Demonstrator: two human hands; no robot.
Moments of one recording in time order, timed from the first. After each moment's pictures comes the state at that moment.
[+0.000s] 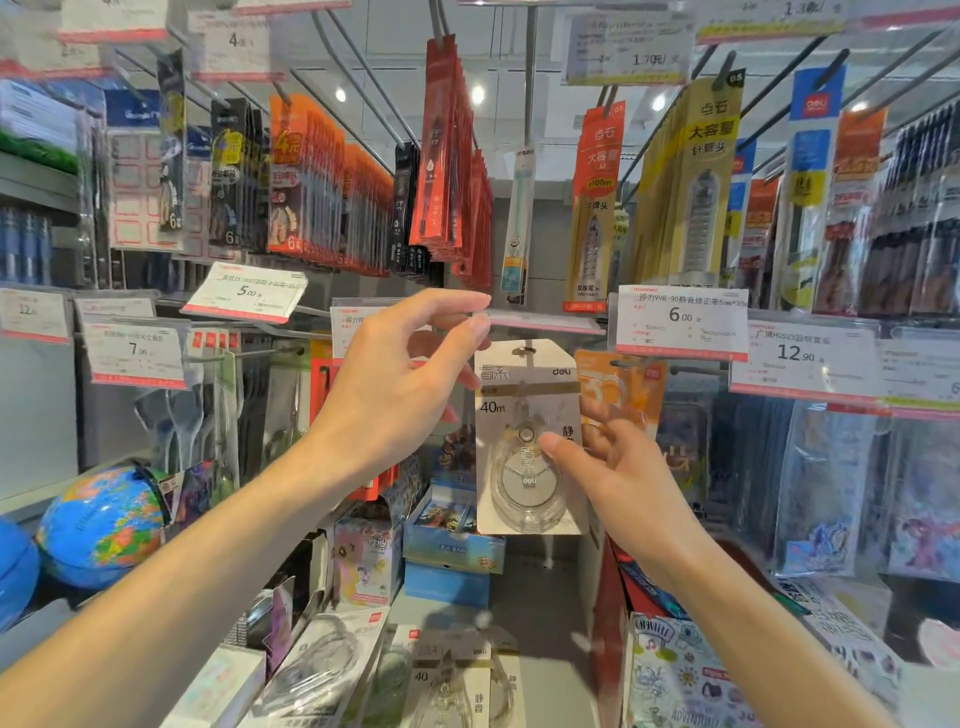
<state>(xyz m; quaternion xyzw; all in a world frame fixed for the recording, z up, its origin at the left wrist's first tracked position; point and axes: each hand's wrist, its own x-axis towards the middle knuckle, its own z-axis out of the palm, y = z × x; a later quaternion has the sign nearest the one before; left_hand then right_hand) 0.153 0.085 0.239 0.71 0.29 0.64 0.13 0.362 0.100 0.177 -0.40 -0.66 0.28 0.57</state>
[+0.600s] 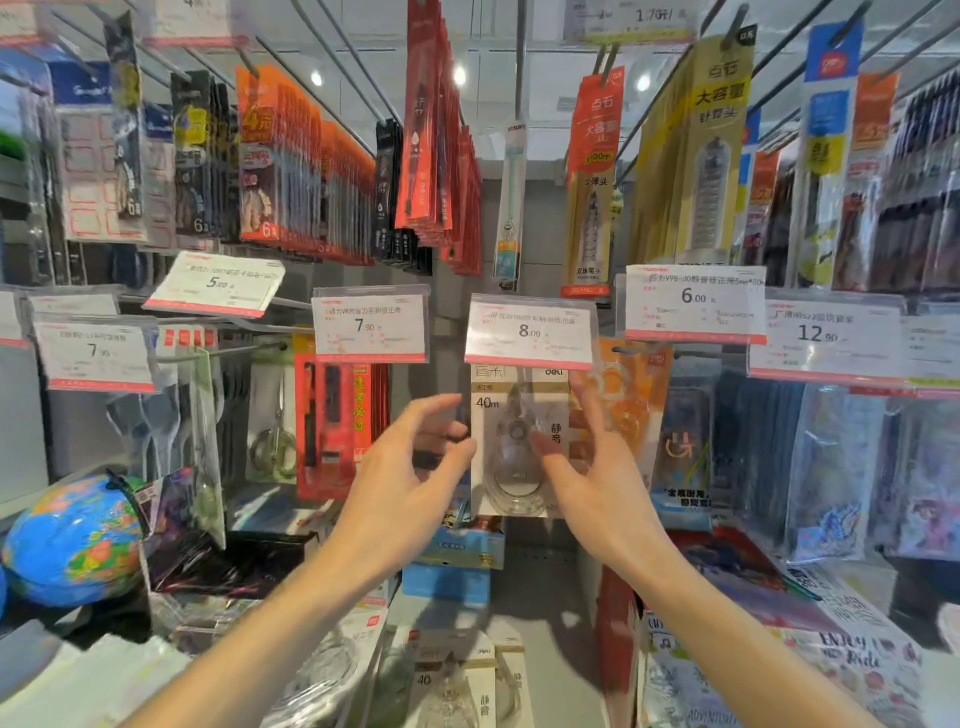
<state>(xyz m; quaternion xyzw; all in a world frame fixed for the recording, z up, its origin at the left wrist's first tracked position) 0.152 0.131 0.152 0.71 0.39 0.57 0.16 0.346 0.123 0.159 -0.49 -0.67 0.14 0.54</state>
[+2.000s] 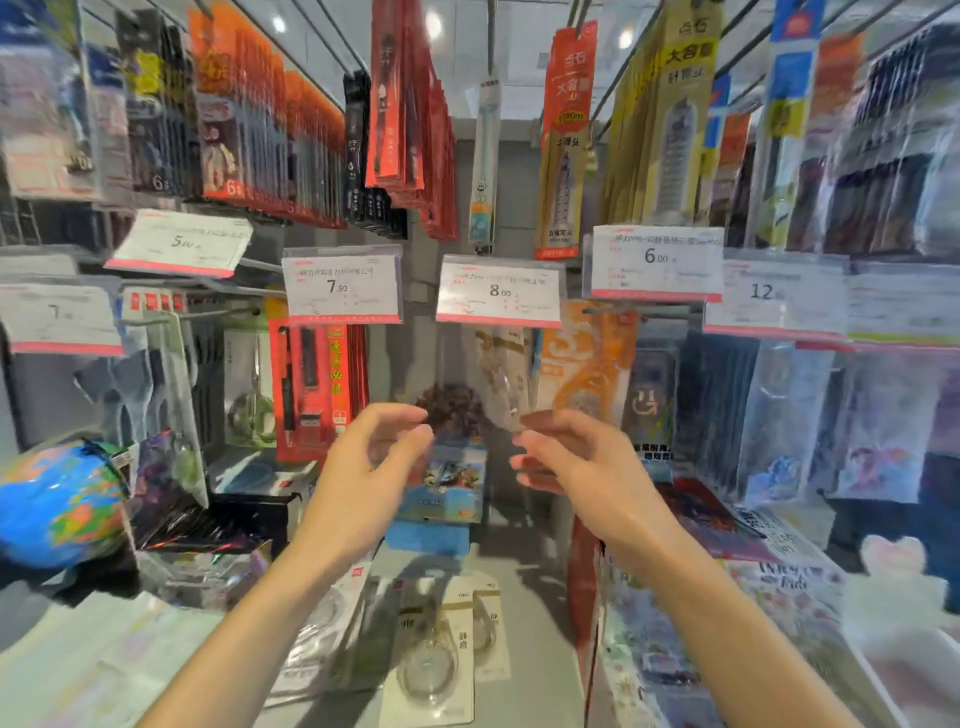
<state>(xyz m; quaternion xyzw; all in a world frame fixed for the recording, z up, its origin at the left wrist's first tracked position) 0.147 0.122 0.129 0.63 0.42 0.59 0.28 0.362 0.098 0.147 -0.47 -0.60 0.34 0.56</state>
